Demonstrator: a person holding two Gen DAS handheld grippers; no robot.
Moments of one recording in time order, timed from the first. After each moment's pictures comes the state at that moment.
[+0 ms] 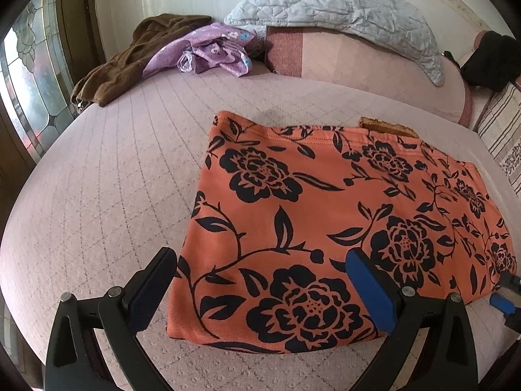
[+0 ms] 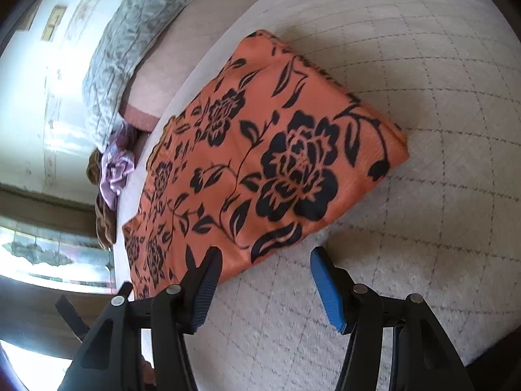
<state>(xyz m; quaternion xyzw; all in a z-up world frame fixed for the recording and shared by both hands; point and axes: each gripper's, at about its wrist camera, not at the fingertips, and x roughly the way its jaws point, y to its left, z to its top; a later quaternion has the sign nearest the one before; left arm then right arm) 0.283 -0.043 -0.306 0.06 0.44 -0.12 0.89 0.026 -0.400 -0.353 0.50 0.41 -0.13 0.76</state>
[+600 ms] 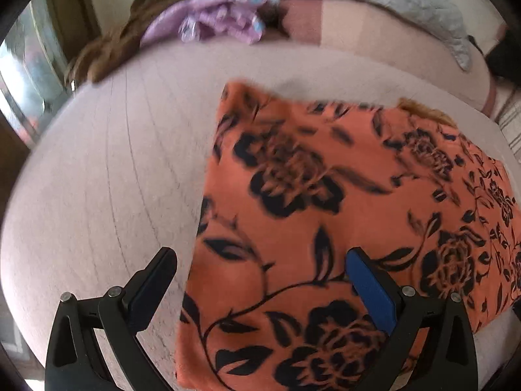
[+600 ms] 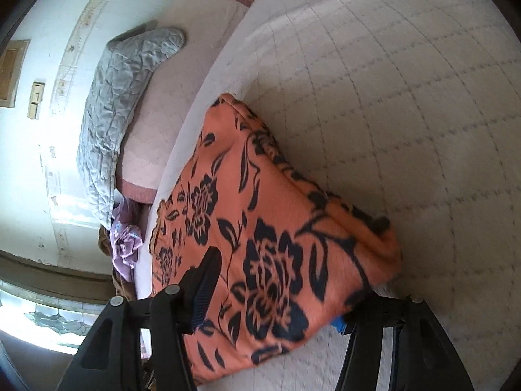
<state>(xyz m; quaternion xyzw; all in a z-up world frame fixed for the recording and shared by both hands) 0.335 -0.041 -0.334 0.06 0.51 -0.10 0.85 0.038 -0.450 -0.369 0.57 0.30 -0.19 0.74</state>
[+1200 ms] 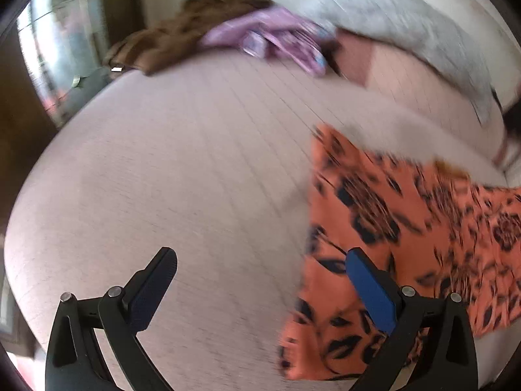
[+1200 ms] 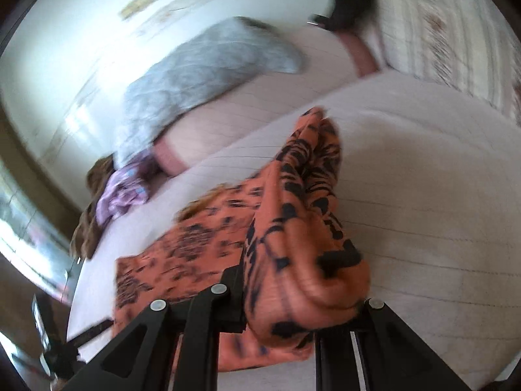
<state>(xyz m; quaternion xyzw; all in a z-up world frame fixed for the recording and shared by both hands) 0.341 0.048 -0.296 -0.01 0.46 -0.05 0.88 0.081 -0.336 -0.254 0.29 0.30 -0.19 0.89</state>
